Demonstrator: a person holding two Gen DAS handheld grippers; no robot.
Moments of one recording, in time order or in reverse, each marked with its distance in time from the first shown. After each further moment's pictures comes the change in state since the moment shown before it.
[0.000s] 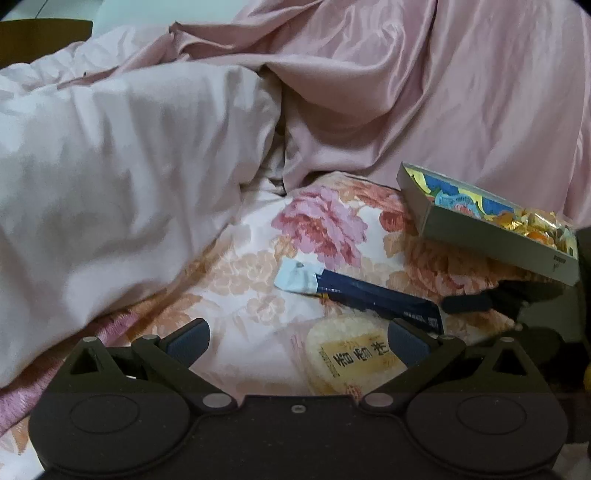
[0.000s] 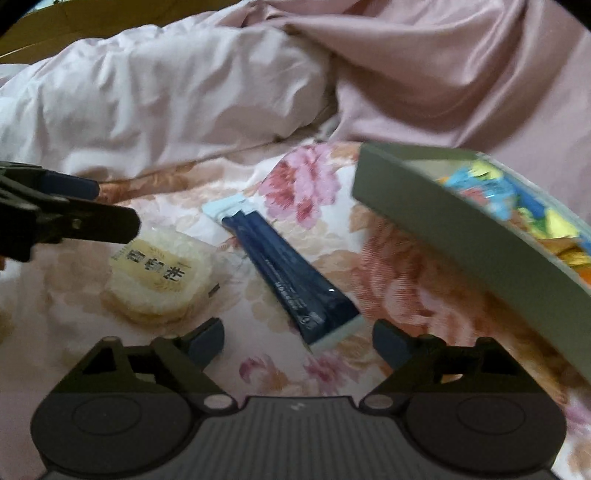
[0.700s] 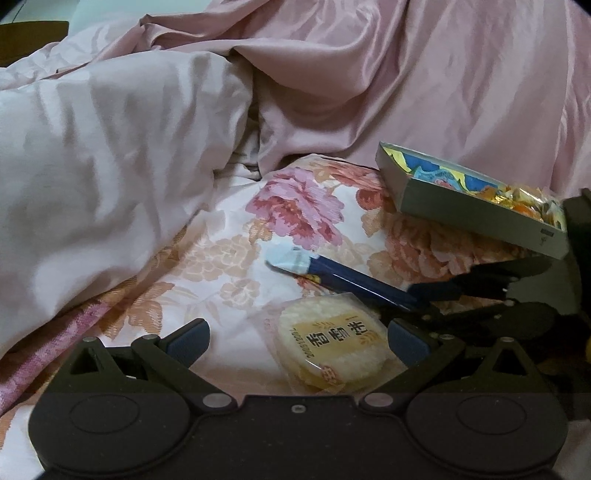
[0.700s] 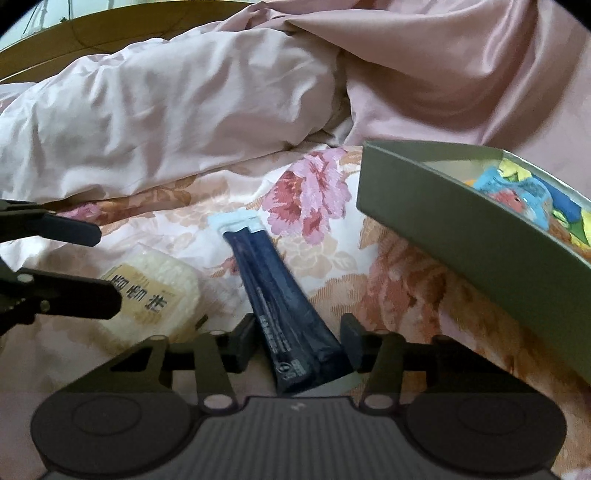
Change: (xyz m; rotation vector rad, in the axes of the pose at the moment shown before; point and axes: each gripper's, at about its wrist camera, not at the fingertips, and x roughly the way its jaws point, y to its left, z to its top) left arm 0.009 -0.013 -0.008 0.053 0.033 -0.046; right arm 0.014 -0.011 0.003 0.012 -0.015 0.079
